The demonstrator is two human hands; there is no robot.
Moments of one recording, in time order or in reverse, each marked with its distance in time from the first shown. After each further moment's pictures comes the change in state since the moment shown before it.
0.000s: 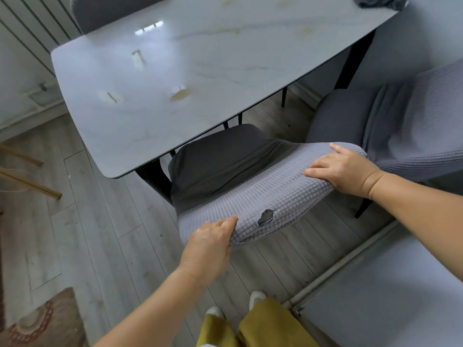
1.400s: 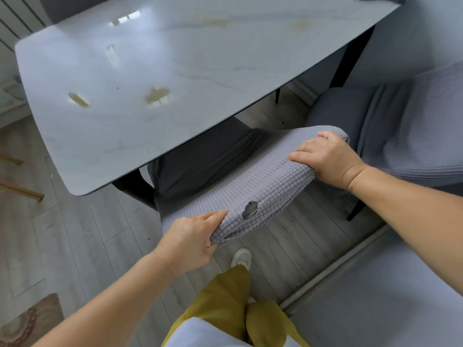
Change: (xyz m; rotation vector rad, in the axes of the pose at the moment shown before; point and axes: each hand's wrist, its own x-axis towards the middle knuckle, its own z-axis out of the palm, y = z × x) left_hand 0.074 -0.021 -0.019 0.019 -0.045 0.220; right_hand 0.034 0.060 0.029 0.064 0.078 0.136
